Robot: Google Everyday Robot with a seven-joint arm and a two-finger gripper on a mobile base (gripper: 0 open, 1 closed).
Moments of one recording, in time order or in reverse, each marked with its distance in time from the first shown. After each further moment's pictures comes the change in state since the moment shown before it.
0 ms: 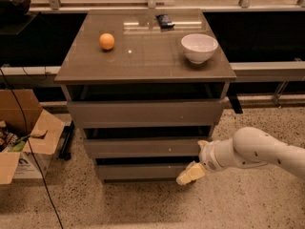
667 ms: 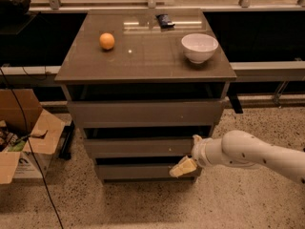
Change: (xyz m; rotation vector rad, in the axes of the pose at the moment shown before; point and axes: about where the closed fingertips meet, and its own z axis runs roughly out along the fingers) arm -0.016 -0.028 0.037 0.094 -0.062 -0.035
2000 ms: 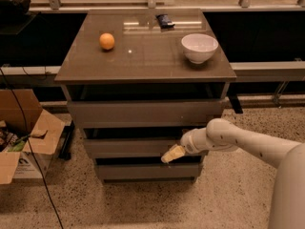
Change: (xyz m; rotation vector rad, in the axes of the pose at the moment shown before) arm -0.006 -0.055 0.096 -0.078 -0.018 0.052
